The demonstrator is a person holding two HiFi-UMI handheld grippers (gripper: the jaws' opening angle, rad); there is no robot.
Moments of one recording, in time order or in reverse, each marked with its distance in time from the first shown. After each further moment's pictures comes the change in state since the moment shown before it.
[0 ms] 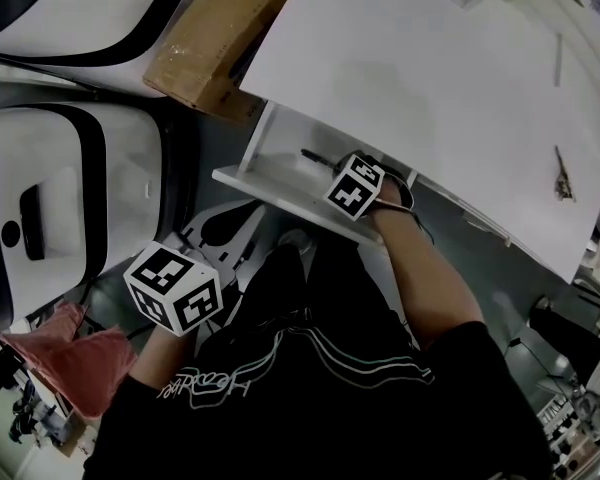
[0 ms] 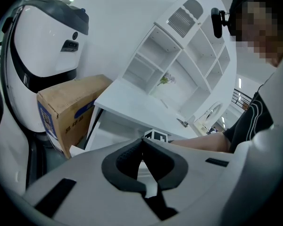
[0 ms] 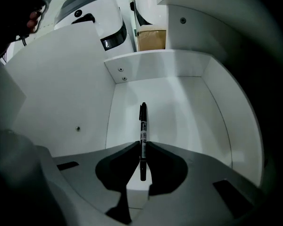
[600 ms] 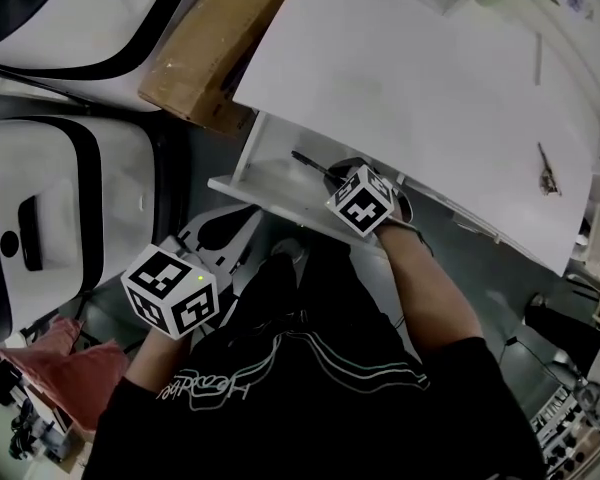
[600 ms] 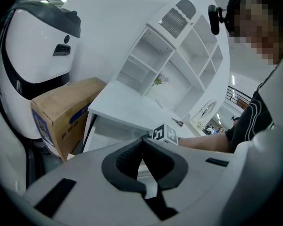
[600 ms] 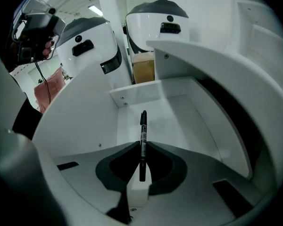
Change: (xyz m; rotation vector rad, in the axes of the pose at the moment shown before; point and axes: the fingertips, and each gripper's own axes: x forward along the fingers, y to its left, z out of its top) left arm -0.008 -0.015 0.012 0.058 -0.003 -0.048; right arm -0.059 0.002 0.017 0.103 -0.189 -0.013
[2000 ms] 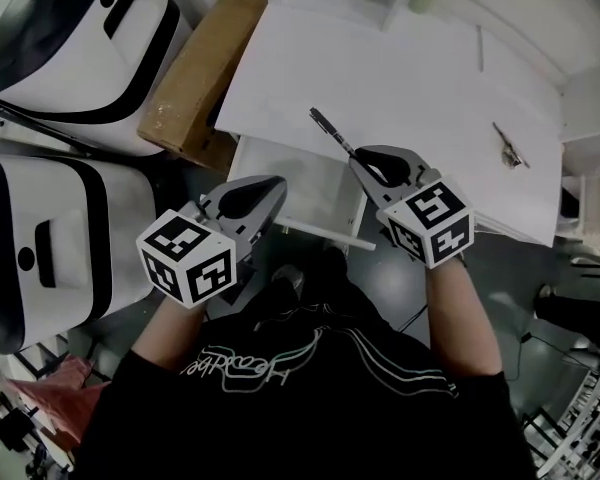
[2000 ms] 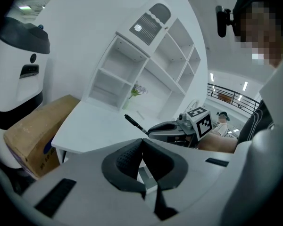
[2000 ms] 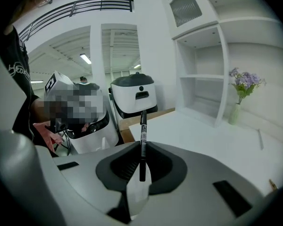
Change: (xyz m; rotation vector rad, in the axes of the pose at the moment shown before) left arm 0.016 -0.101 0.068 0.181 -0.103 -0.168; right arm -0.267 -0.016 0.049 0.219 -0.568 -0.214
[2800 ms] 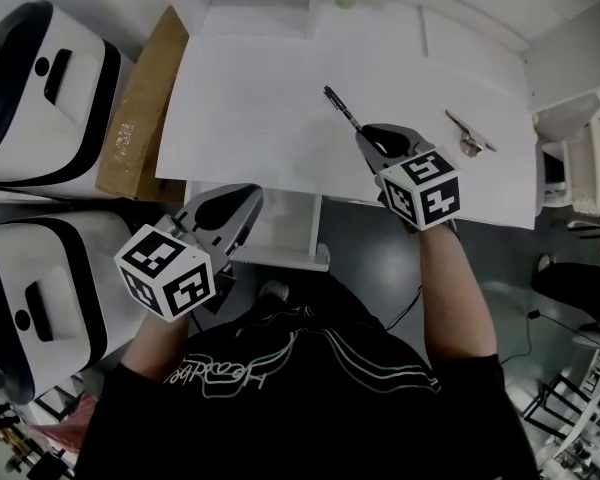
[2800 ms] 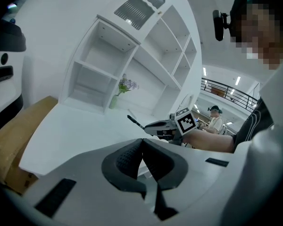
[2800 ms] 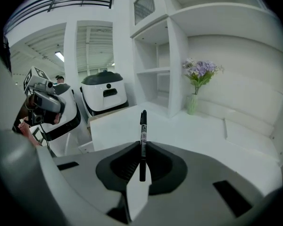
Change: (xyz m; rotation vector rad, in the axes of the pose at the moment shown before) left arm 0.100 -0.033 0.036 0.061 0.064 -0.077; right arm -0.047 -0.176 -0.046 0.128 0.045 -0.237
